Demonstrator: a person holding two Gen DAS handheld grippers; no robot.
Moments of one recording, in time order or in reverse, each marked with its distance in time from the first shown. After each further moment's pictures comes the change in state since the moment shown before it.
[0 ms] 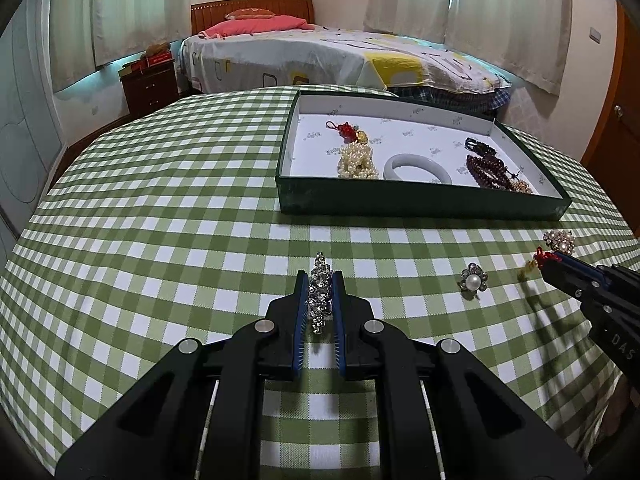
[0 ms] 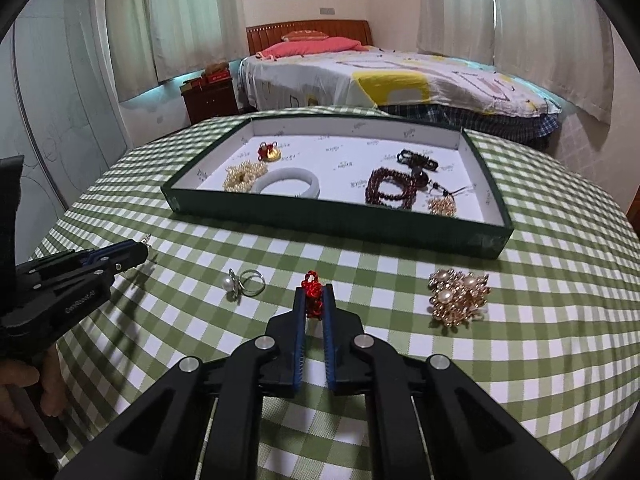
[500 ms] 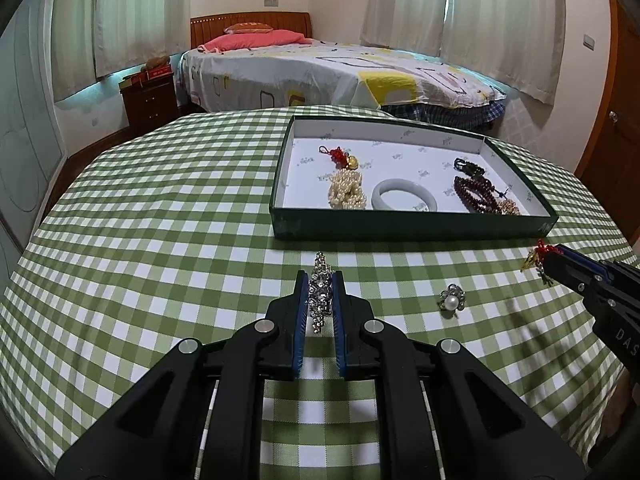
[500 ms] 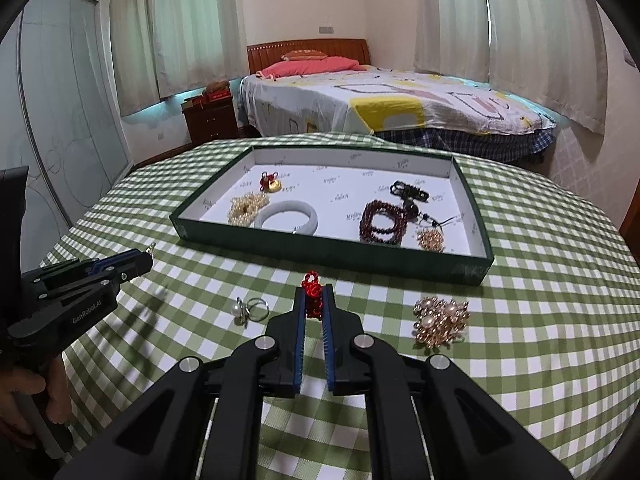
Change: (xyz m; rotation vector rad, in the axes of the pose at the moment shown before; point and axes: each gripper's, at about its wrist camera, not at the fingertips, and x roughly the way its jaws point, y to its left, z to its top) left arm -0.018 -0.006 0.012 0.004 -0.054 -0.006; right arm -0.020 -0.002 0.014 0.000 -0.073 -0.008
